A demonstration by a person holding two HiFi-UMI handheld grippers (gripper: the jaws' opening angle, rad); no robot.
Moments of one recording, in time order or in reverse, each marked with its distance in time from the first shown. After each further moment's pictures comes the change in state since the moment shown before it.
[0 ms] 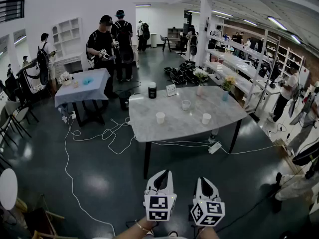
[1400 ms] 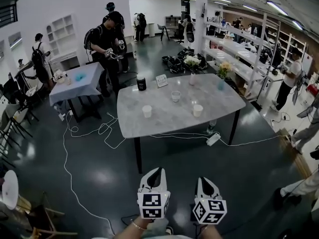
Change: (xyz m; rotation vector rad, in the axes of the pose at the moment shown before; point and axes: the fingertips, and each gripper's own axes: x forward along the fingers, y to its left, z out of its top) left arm 0.084 -0.057 -0.028 0.004 0.079 0.053; right arm 0.033 -0.126 -0.034 0.070 0.109 0.022
